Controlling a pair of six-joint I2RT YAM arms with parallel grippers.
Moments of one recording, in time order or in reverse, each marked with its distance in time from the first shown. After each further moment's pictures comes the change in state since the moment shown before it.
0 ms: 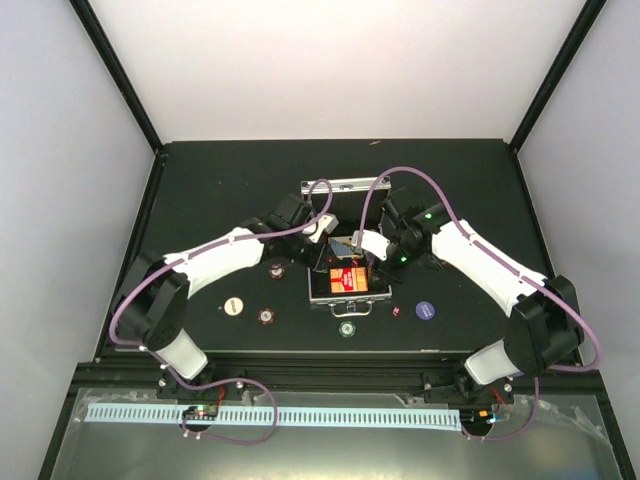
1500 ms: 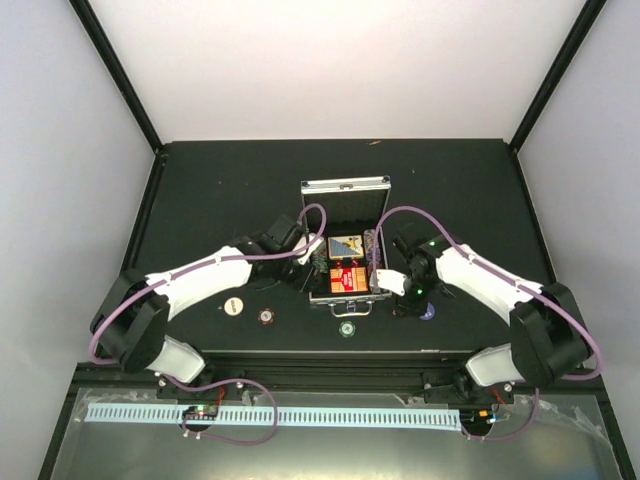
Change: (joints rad) left arm -0.055 -0.132 -0.137 -0.071 -0.177 0.061; right arm -0.022 -0.080 -0.299 0.009 0.138 -0.131
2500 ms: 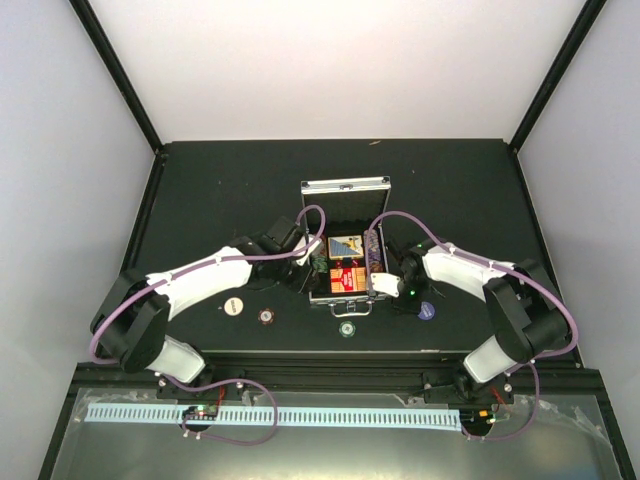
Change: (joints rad) left arm 0.000 -0.005 -0.028 -0.024 -0.036 -0.013; right arm 0.000 0.158 -0.055 0.177 0.057 -0.055
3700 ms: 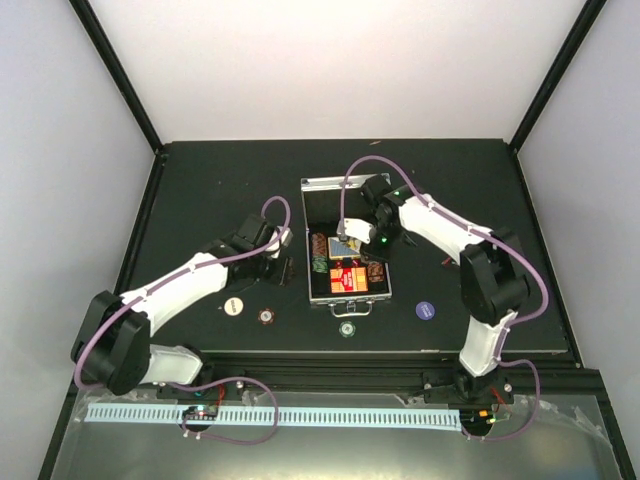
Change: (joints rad) left arm 0.154 -0.137 -0.094 0.002 -0.041 -0.099; right arm 0.001 0.259 0.562 -0.143 -0.070 0.048
